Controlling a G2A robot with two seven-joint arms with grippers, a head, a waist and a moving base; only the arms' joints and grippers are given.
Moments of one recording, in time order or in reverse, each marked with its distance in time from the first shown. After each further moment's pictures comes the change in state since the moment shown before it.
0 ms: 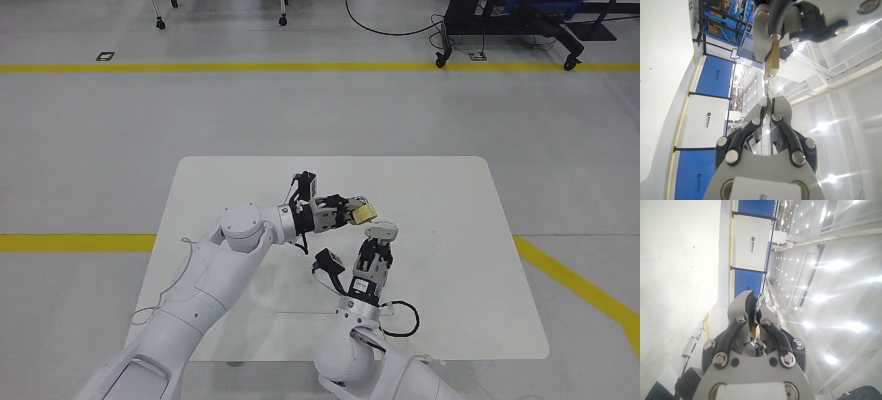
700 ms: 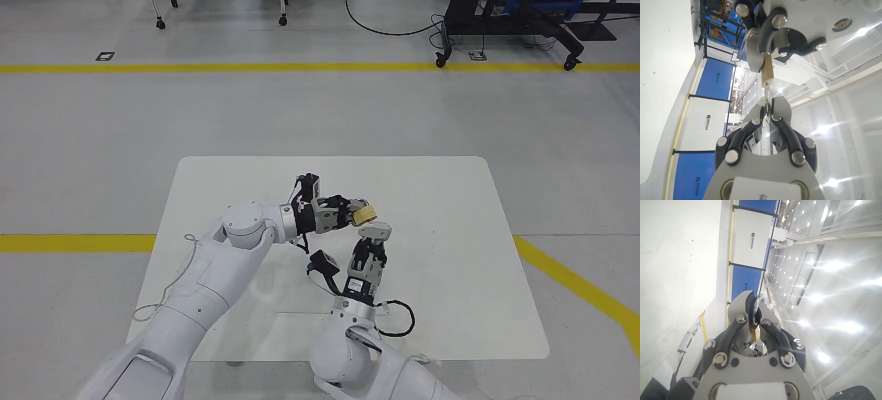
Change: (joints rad) left arm -0.022 -0.020 0.002 0.054 -0.017 0.010 -0.044; right arm -0.006 -0.020 0.008 0.000 0.000 -0.008 -0.035
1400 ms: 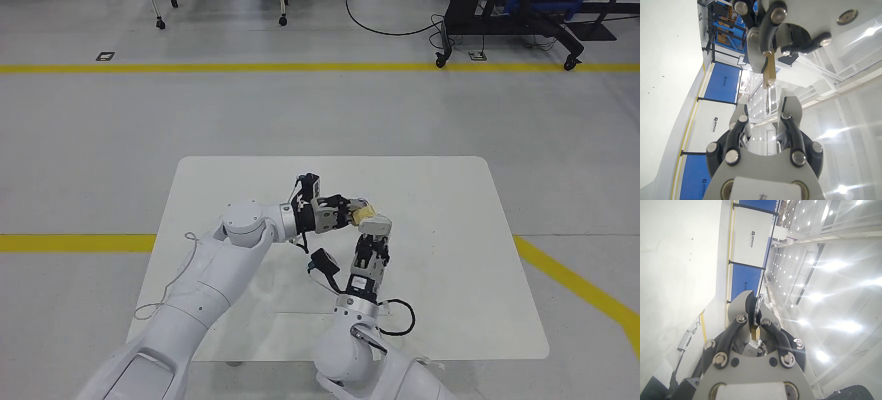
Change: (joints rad) left arm -0.008 -0.010 -0.011 0.023 0.008 0.001 -0.018; right arm -0.032 -0.003 0.050 -0.038 0.000 0.010 -0.044
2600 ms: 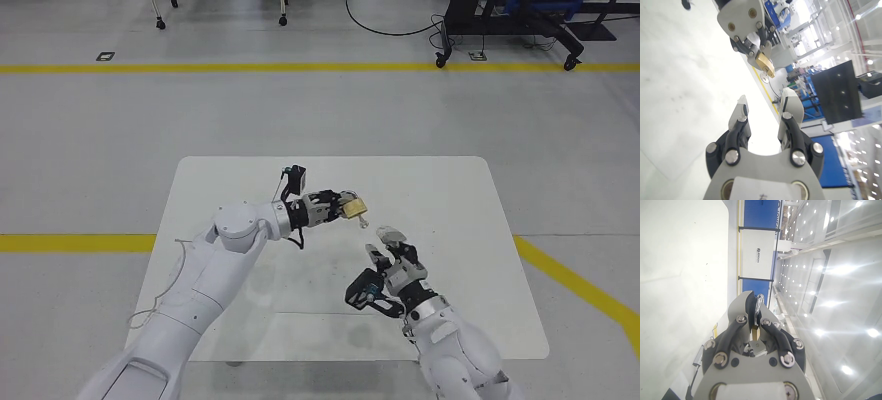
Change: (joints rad) left arm 0.056 0.031 -0.062 -0.120 0.187 -0.022 0.135; right arm -0.483 0.138 0.744 -0.391 0.924 0.176 -1.261
